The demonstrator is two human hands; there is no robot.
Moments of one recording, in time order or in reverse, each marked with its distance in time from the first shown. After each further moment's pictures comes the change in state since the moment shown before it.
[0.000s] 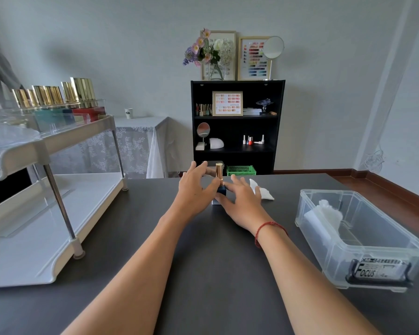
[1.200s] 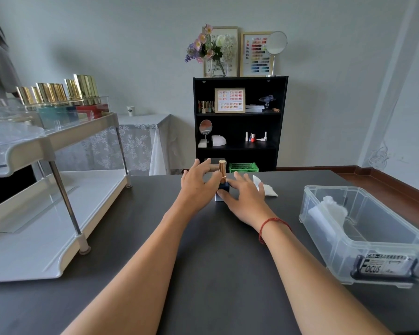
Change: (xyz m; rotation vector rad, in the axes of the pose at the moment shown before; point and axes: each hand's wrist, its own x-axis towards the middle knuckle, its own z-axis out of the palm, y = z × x) left_hand -0.001 0.005 -0.003 -0.028 -0.019 -0.049; right_hand 0.001 0.001 0.001 0.006 0.005 0.000
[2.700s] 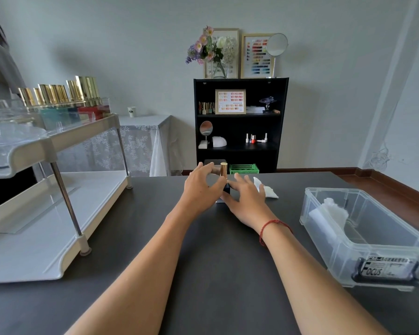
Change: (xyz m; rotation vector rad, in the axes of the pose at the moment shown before) left_hand 0.003 -0.006 0.005 0.000 -0.009 -0.004; right_hand -0.001 -0.002 -0.001 0.005 0.000 0.005
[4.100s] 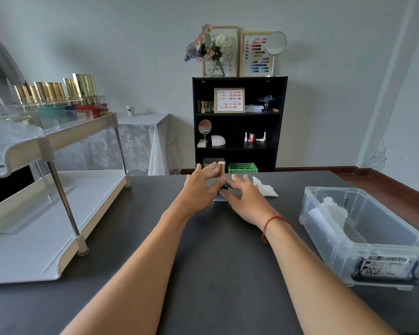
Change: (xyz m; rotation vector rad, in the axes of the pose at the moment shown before) left_hand 0.003 -0.002 -0.007 0.074 -0.169 0.175; right_hand -0.005 -0.002 -0.012 0.153 -0.106 0.001
